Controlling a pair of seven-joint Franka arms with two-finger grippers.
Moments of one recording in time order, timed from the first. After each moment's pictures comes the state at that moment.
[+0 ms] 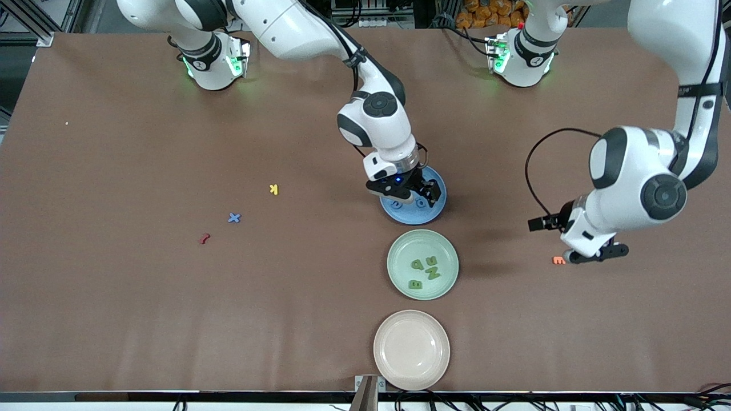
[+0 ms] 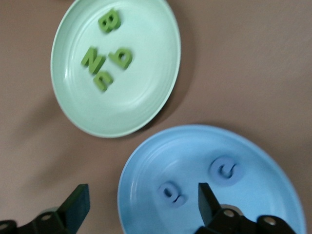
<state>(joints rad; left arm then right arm) -0.03 0.37 -0.10 -1.76 -0.01 1.97 -0.28 0.95 0.85 -0.07 -1.35 0.05 2.60 1.37</state>
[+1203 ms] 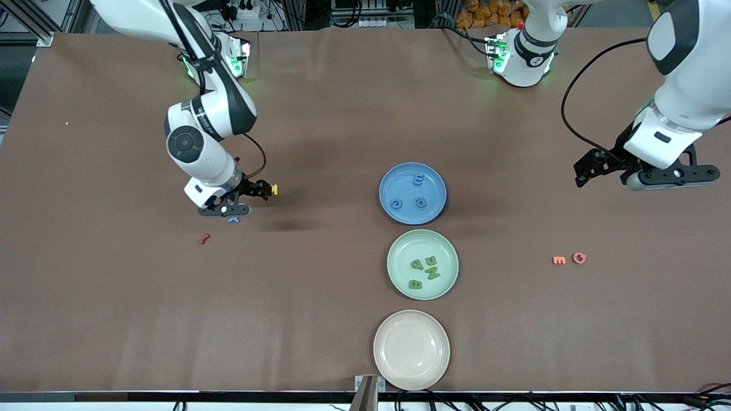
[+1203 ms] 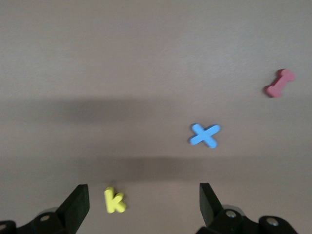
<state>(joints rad) 0.04 -0.06 -0.15 -1.90 0.00 1.97 -0.16 0.31 0.25 0.03 -2.22 0.03 2.43 0.30</state>
